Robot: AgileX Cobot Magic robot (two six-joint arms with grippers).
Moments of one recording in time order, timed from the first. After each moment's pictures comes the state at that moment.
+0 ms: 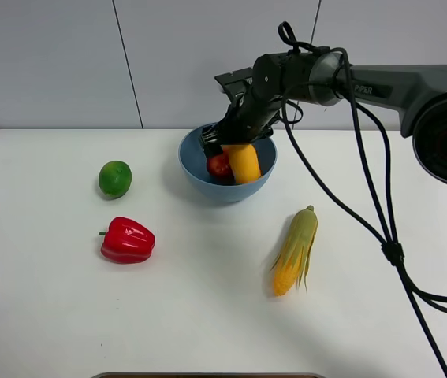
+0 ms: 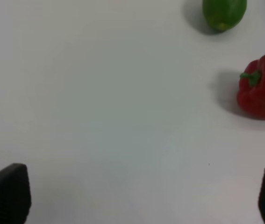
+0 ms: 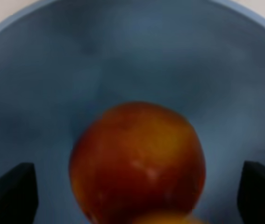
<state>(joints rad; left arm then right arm) 0.12 0.00 -0.44 -0.06 1.09 0.10 0.50 2.23 -1.76 0.14 0.66 -0.08</state>
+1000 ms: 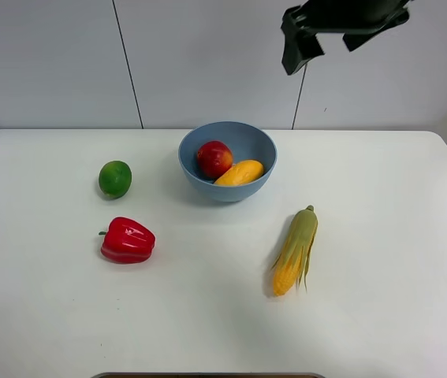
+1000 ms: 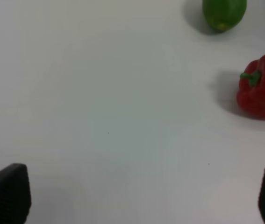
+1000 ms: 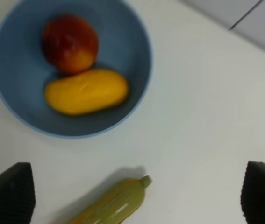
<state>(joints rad) 0.12 0.00 -0.44 -0.06 1.09 0.10 0.50 1.61 -1.76 -0.09 1.21 0.02</state>
